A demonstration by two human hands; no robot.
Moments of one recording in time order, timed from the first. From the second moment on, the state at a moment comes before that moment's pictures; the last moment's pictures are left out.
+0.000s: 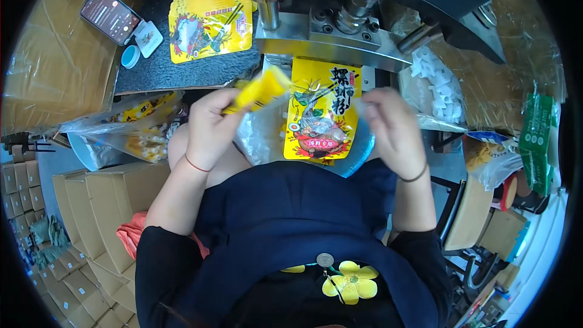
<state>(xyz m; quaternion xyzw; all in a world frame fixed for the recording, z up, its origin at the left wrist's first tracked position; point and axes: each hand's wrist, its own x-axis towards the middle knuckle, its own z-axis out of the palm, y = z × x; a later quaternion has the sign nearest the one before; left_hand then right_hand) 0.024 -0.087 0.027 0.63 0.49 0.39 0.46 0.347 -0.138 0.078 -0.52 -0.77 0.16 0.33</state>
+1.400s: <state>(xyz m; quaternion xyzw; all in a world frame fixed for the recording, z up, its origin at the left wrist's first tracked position) 0.003 -0.074 0.029 0.59 0.50 0.40 0.49 0.446 -0.128 0.064 -0.66 -0.66 -0.11 0.34</state>
